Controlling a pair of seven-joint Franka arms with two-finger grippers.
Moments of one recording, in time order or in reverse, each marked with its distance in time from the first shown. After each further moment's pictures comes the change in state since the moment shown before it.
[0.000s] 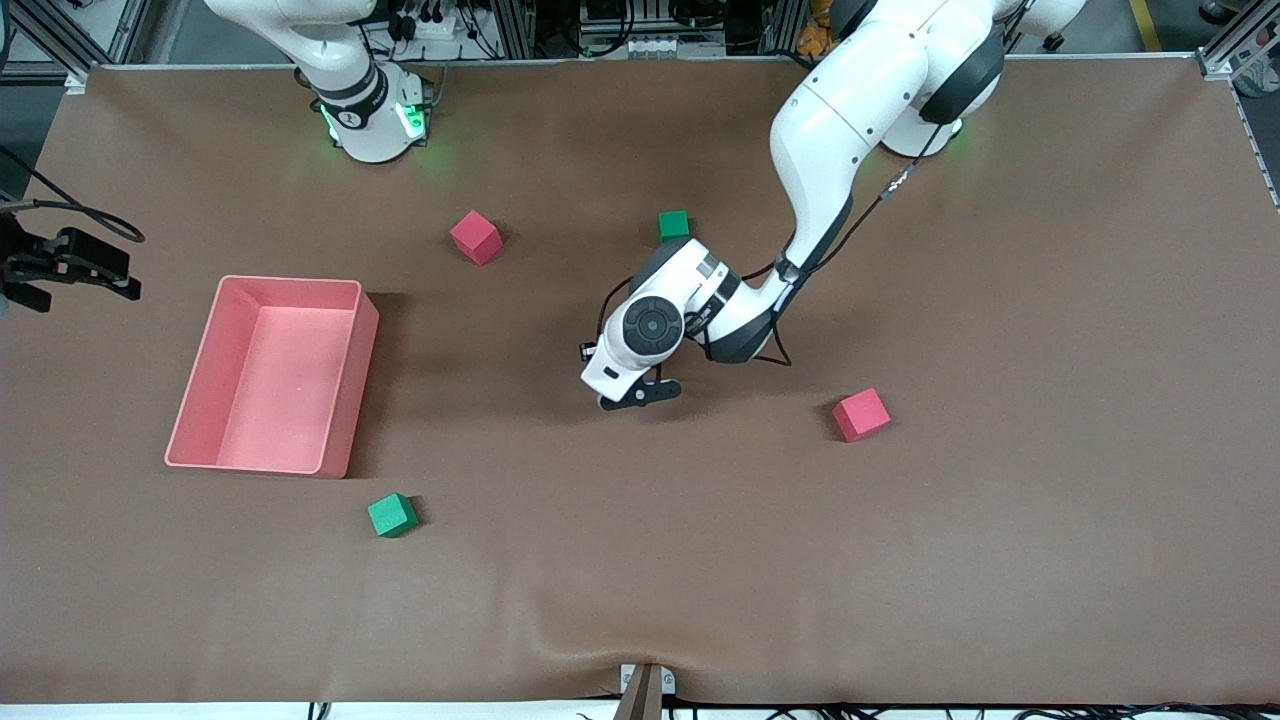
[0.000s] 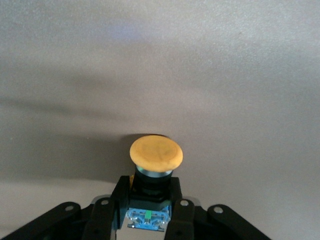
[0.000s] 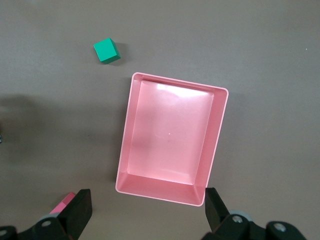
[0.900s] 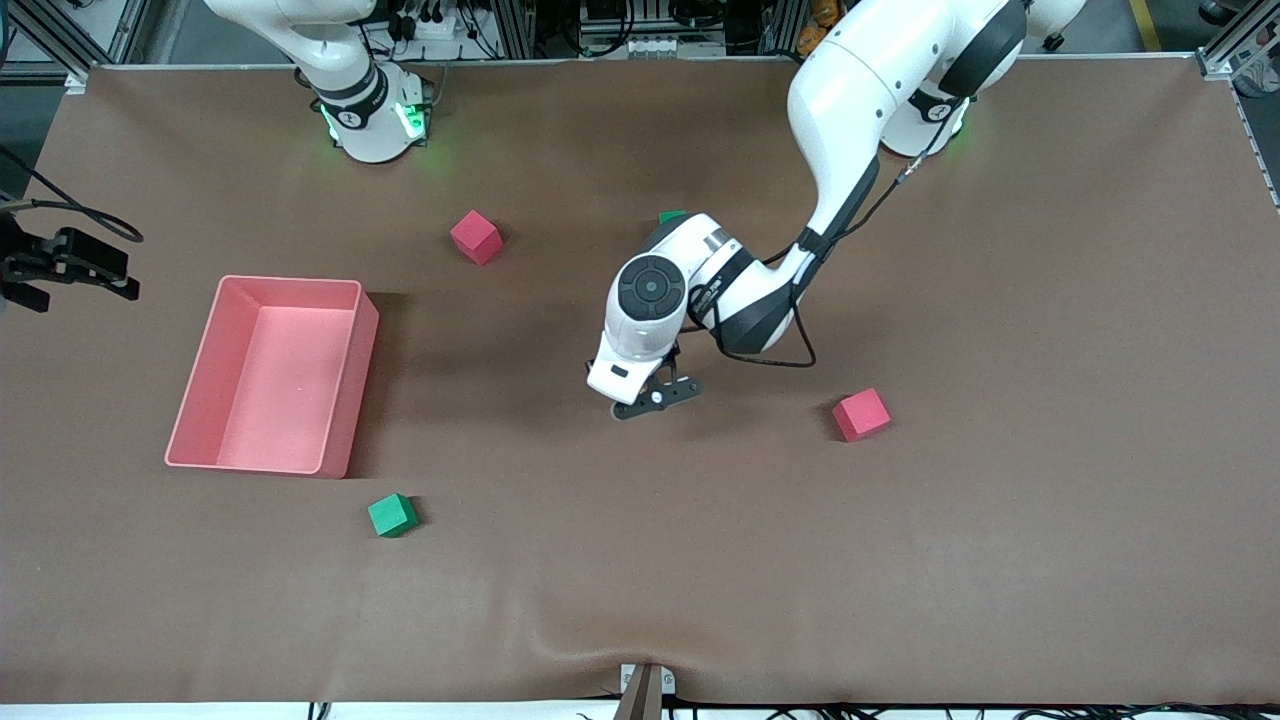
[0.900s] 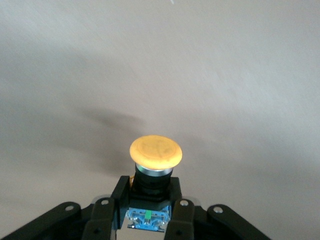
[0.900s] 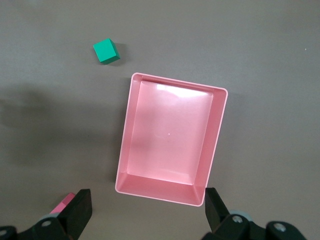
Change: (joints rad) left arm -0.010 -0.109 0.070 0.020 0.215 -0.026 -0.222; right arm 0.000 0.000 -0.002 0.001 0.000 0.001 0.000
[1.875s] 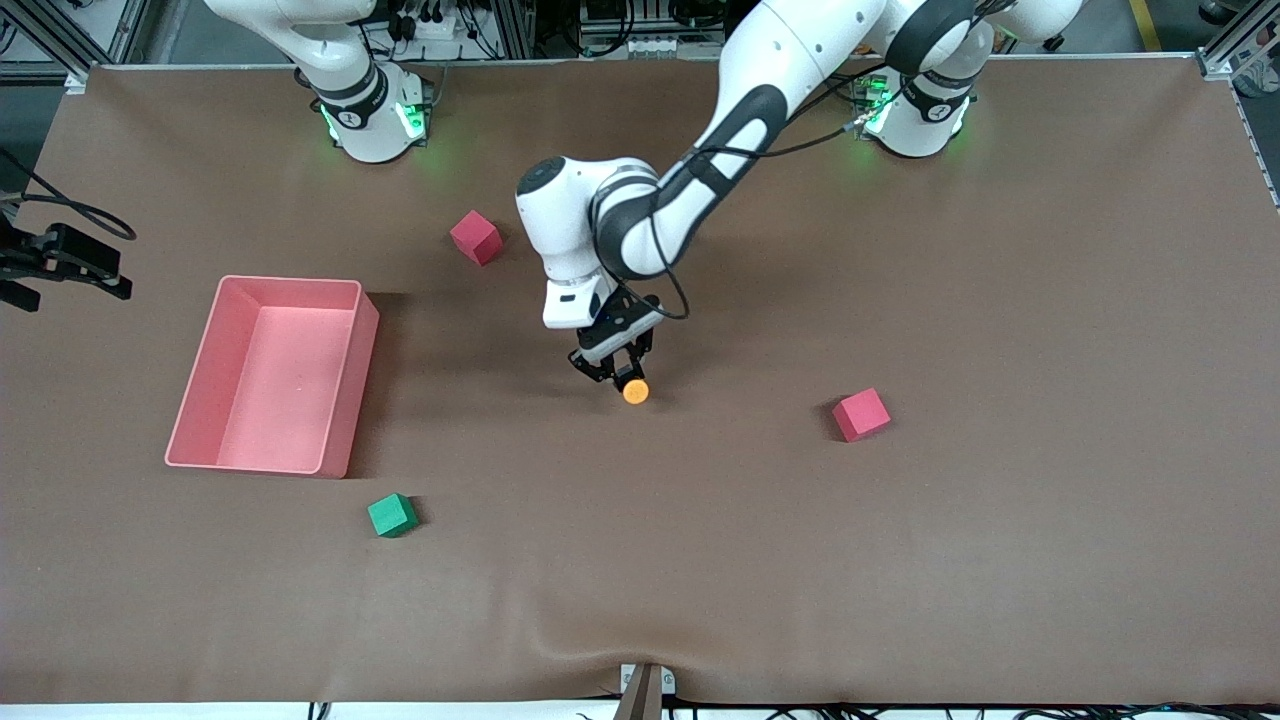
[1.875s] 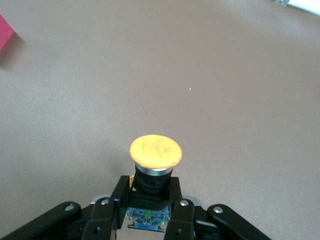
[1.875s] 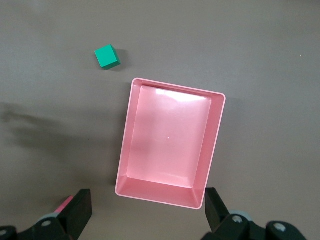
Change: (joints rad) left arm -0.235 0.020 0.037 -0.037 0.718 -0.046 -0.823; right arm 0.001 -0.001 0.001 0.020 0.000 0.001 0.000
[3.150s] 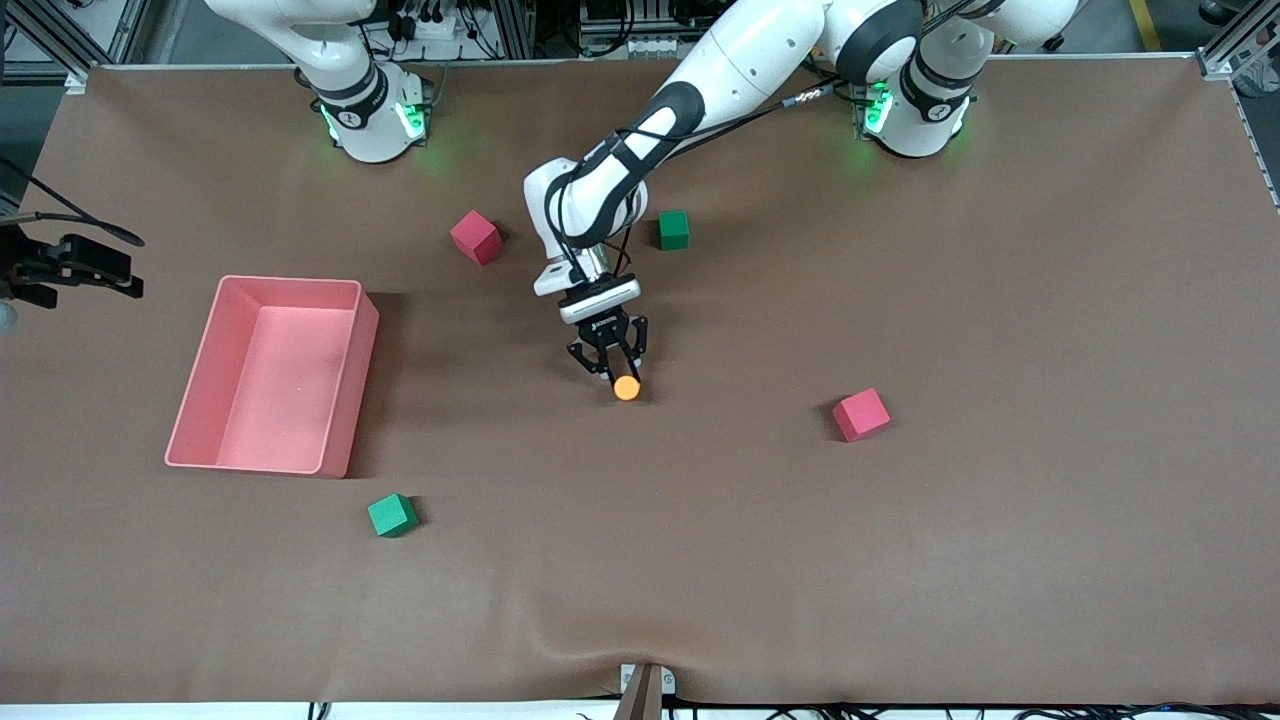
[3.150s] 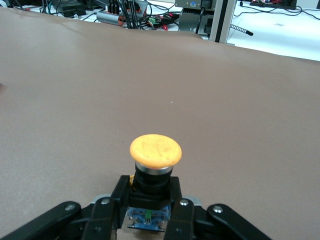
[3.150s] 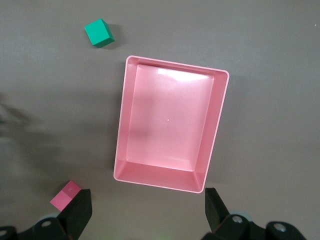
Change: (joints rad) left arm -0.130 0.124 0.029 -0.061 0.469 -0.066 -0.273; right arm -0.014 0.034 -0.008 -0.007 0.000 -0.060 0.000
